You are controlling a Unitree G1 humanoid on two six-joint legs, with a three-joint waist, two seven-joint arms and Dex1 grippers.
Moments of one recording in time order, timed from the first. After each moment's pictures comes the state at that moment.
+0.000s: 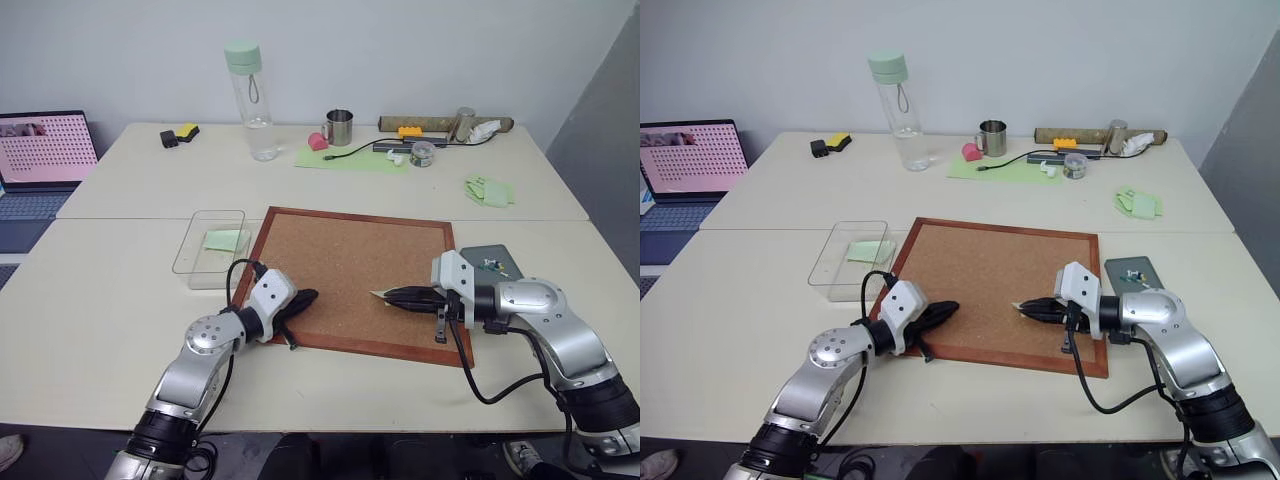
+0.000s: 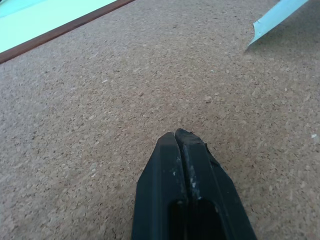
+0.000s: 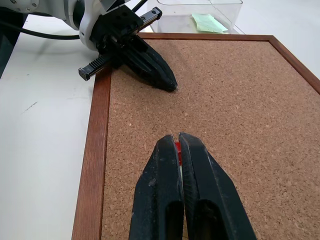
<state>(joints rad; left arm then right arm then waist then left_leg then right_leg) -0.16 0.46 -0.13 -0.05 -0.16 0.22 -0.72 -0.33 -0.65 0.17 -0.21 0.29 0.31 1.06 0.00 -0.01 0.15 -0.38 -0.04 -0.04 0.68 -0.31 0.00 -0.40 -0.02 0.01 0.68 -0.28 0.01</state>
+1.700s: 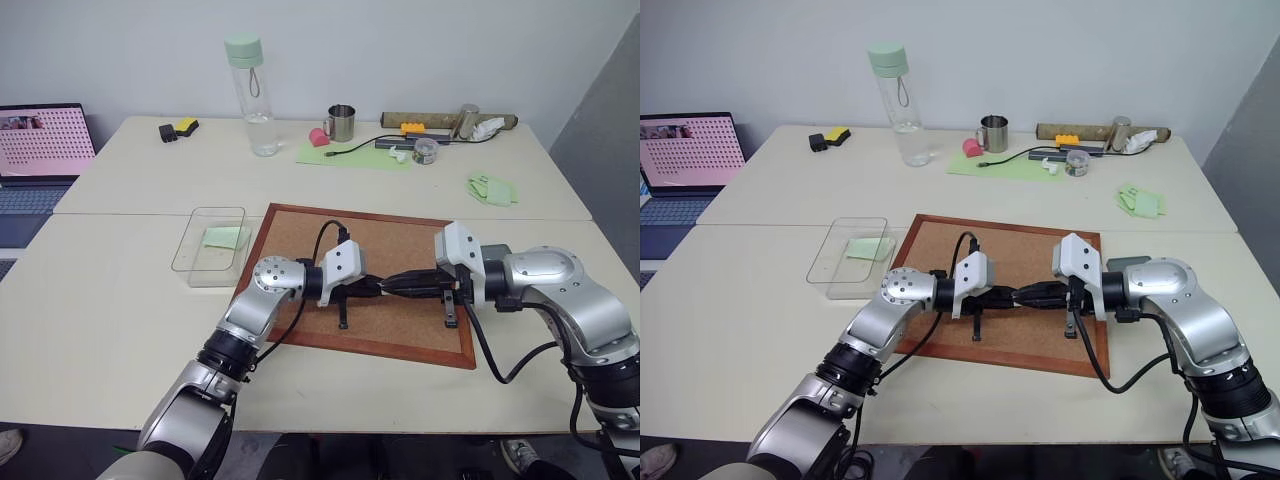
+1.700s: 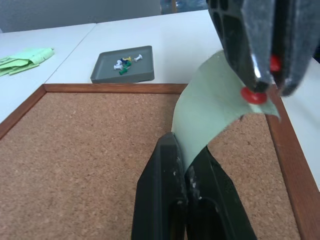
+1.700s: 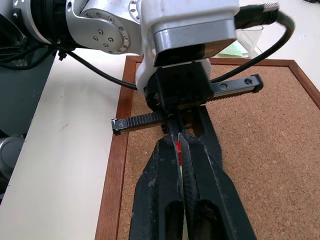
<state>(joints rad) -0.61 0.30 -0.34 0.28 -0.16 0.04 -1.10 -0.46 -0.72 0.15 -0.32 0.42 0.53 1.12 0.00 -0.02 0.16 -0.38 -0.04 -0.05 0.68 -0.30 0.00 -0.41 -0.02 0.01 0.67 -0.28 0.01</state>
